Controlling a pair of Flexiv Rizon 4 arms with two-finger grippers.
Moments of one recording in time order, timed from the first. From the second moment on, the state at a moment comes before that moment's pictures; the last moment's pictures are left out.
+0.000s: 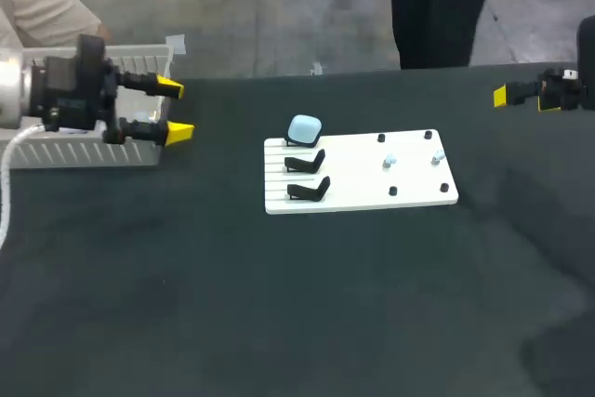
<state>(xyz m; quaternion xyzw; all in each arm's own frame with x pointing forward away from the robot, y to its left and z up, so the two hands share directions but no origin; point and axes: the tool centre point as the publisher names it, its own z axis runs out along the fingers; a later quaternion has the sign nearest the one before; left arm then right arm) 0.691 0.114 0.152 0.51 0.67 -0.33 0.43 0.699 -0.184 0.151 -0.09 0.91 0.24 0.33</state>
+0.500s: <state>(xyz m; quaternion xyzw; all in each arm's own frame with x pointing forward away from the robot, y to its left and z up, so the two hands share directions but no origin) 0.724 0.054 0.120 0.56 0.65 -0.34 0.40 0.699 -0.184 0.151 -0.09 0.91 0.24 0.33</state>
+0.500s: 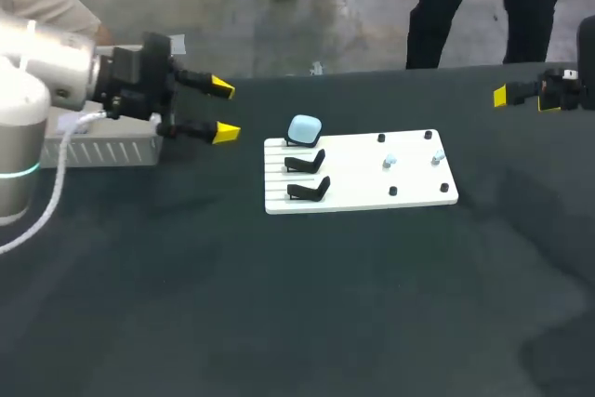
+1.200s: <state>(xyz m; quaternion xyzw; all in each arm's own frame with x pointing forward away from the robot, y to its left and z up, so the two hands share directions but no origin) 0.743 0.031 0.100 0.57 0.65 -0.34 0.37 0.699 -0.184 0.151 -0.09 0.91 0.24 0.33</state>
